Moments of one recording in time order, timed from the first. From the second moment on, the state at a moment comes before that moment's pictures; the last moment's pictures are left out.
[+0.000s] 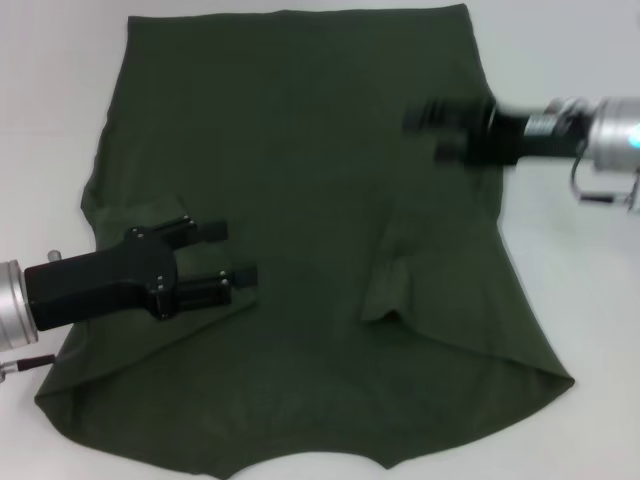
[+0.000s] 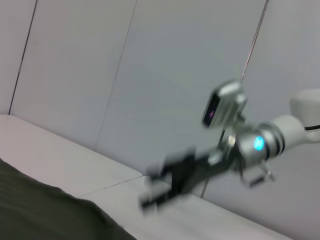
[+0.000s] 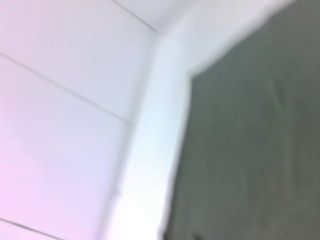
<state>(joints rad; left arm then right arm) -0.58 -2.06 0.41 0.51 2.06 1.69 -1.29 0.85 1.92 -0.65 -0.38 -1.99 -1.22 2.34</state>
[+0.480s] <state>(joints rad) -0.57 -2.06 0.40 0.51 2.04 1.73 -1.37 0.78 1.85 -0.60 -0.45 -1.81 -1.40 2.24</state>
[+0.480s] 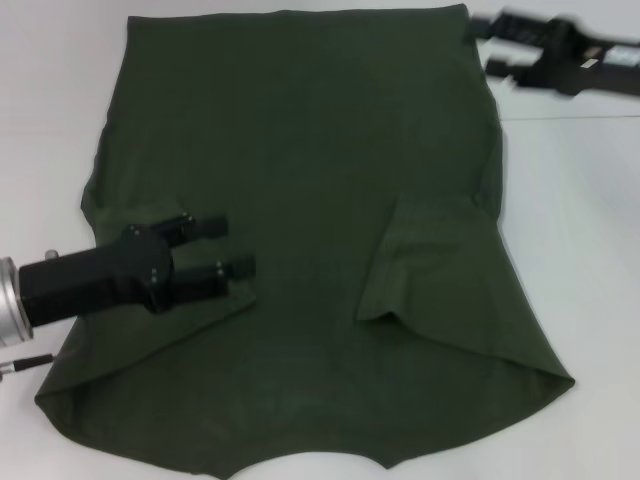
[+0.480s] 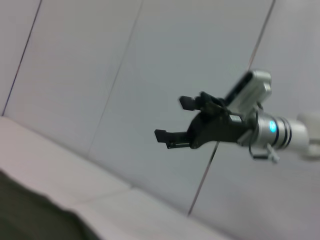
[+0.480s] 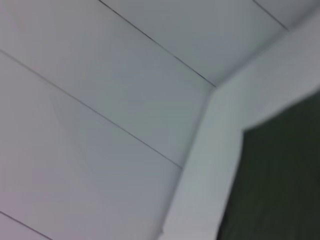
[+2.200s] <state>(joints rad) -0.60 -1.90 0.33 0.76 2.70 1.83 -2.41 0.84 1.77 -0.77 -0.51 -2.14 -1.66 2.27</state>
